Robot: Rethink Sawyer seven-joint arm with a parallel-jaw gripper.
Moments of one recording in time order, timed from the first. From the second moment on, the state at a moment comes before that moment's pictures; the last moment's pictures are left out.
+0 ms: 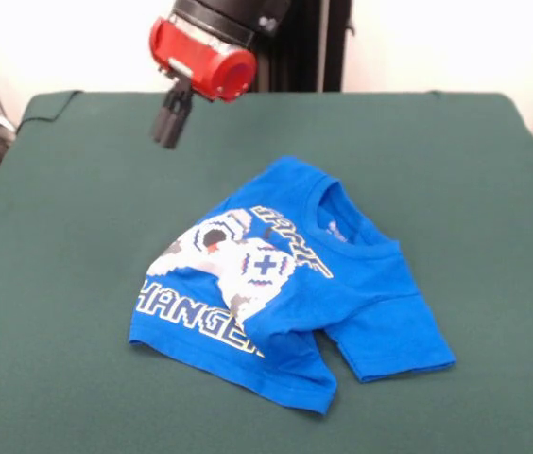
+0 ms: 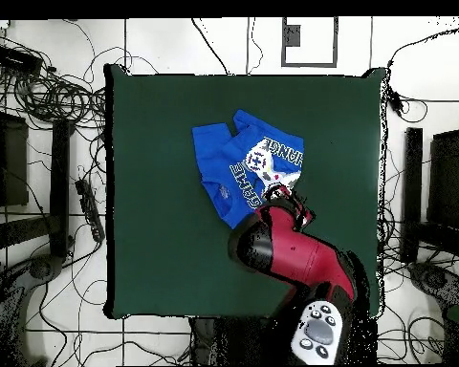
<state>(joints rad) 0.02 -0.54 -0.43 1.75 0.07 0.00 2.34</state>
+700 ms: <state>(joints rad) -0.02 -0.51 -0.18 1.84 0.11 -0.08 2.34</state>
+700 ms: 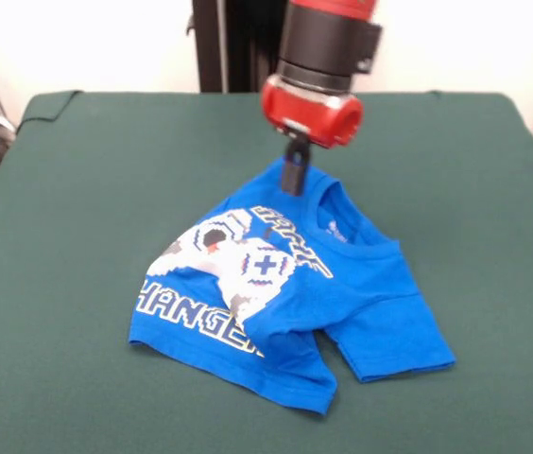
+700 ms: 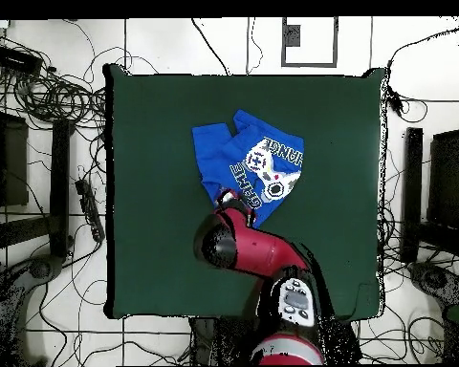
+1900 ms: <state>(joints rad) 0.17 -0.33 -0.21 1.83 0.43 -0.24 2.34</state>
